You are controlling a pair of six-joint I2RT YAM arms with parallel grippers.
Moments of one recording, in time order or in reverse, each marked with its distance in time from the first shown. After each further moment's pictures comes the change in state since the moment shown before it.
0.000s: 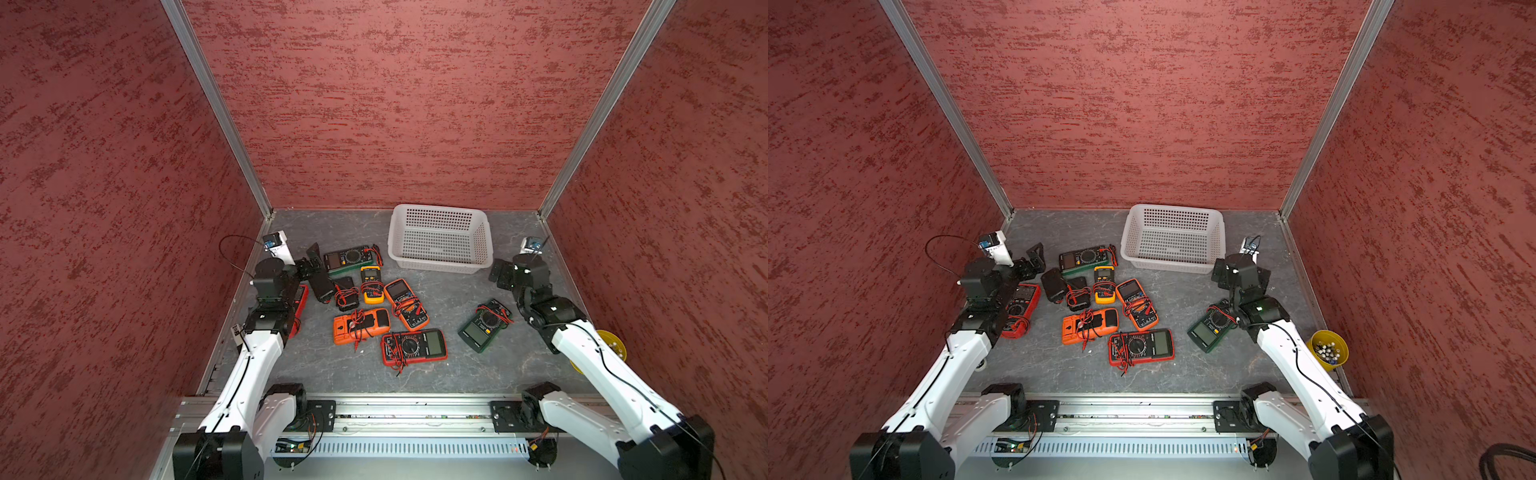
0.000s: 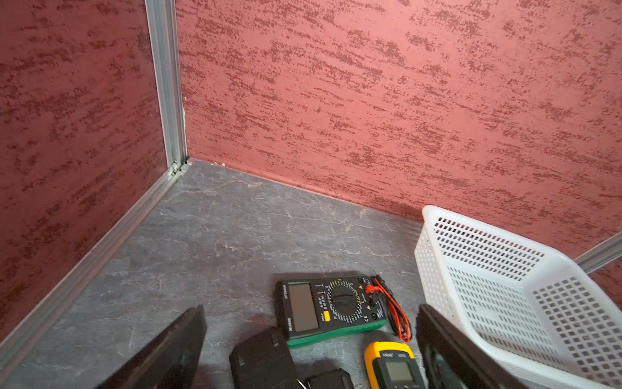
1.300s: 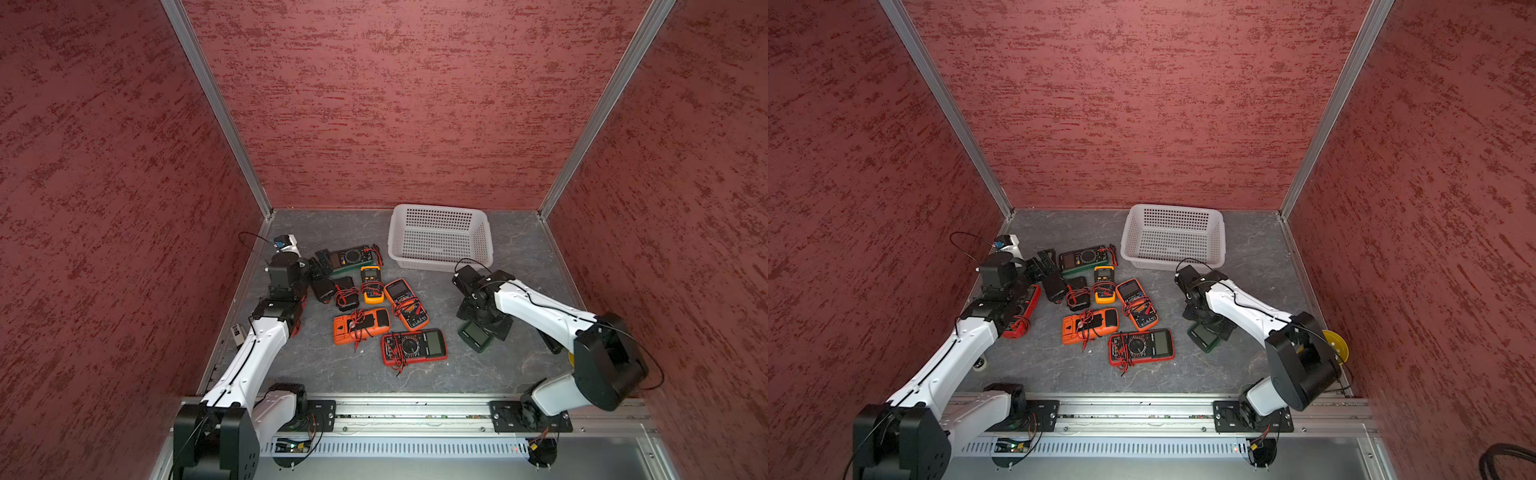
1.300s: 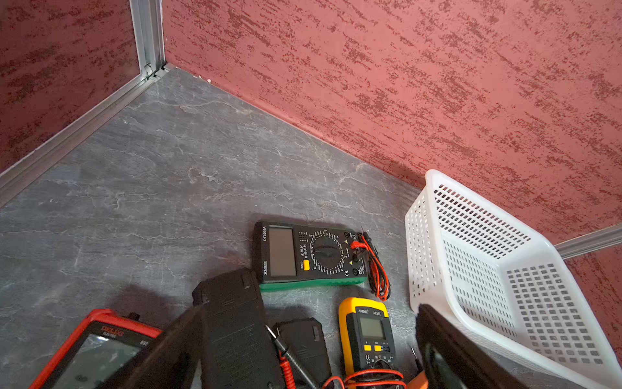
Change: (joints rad) left arm -0.057 0.117 0.051 -0.120 -0.022 -0.164; right arm 0.187 0.523 0.164 -0.634 -0.263 0.801
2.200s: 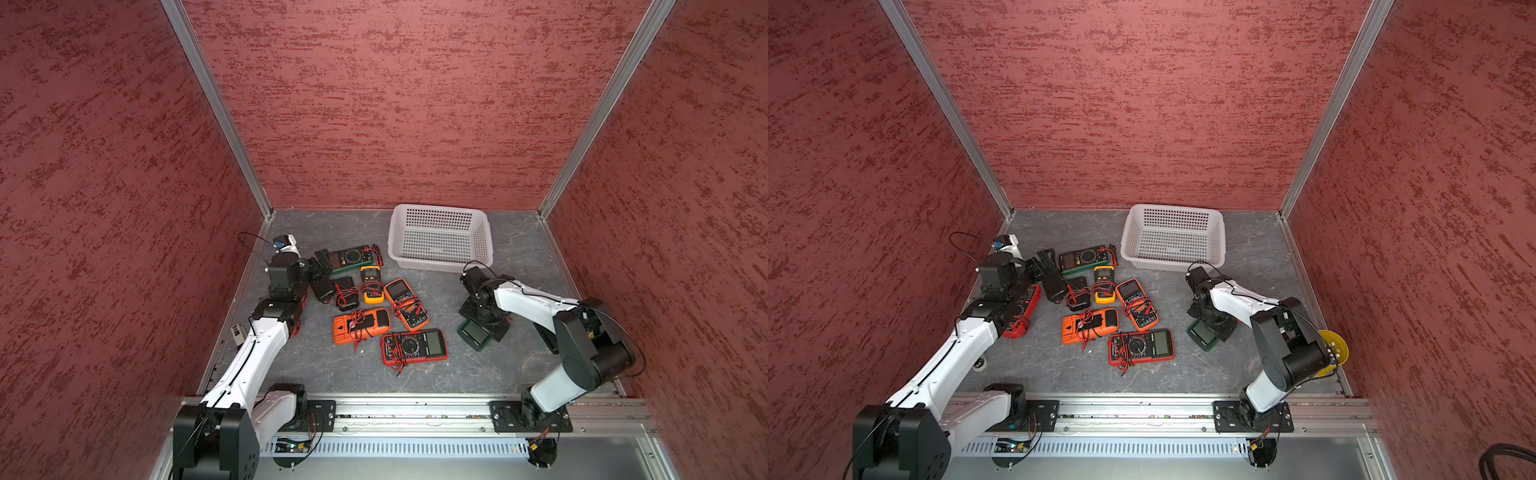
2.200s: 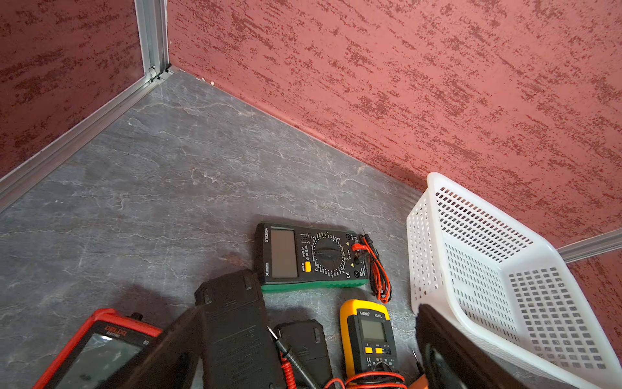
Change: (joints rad) left arm -0.001 -0.004 0.000 0.000 -0.014 -0.003; right arm -0.134 0.076 -0.112 0.269 -0.080 -0.005
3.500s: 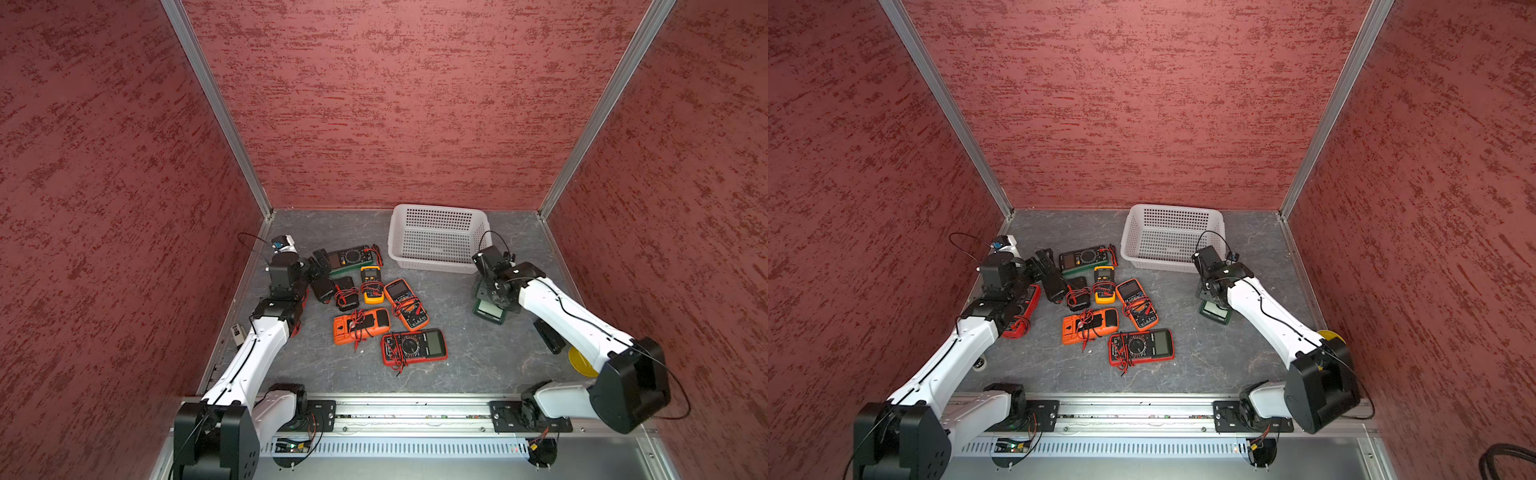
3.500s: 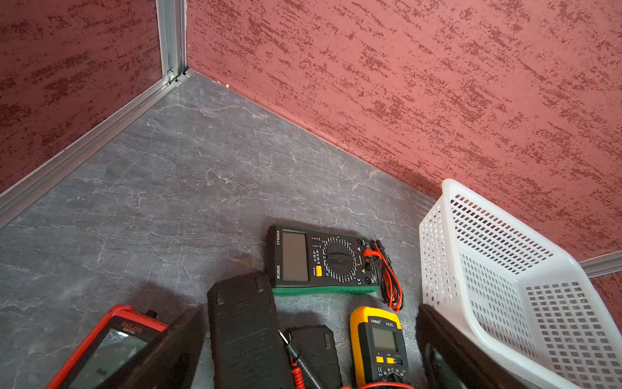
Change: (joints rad) left arm 0.001 0.016 0.000 0.002 -0.042 -0.008; right arm 0.006 -0.269 0.247 -0.195 0.257 -0.417
